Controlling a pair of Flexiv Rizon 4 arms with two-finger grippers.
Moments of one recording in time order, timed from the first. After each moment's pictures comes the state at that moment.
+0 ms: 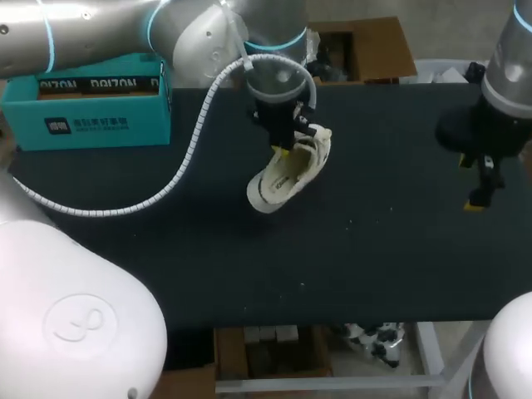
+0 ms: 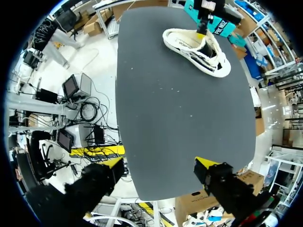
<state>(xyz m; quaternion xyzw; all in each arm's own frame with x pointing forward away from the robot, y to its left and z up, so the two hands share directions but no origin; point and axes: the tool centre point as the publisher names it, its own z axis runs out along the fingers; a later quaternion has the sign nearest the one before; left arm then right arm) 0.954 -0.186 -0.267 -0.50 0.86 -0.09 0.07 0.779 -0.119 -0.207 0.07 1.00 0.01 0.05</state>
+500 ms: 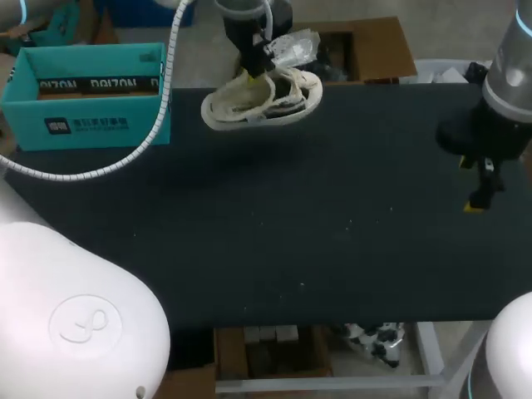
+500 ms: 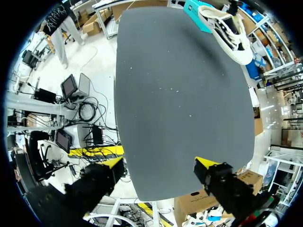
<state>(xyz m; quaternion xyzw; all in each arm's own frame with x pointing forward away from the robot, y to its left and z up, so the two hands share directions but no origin) 1.061 -0.117 -0.162 -0.28 0.95 -0.06 0.15 0.778 -0.119 -0.209 0.07 1.00 0.01 0.06</state>
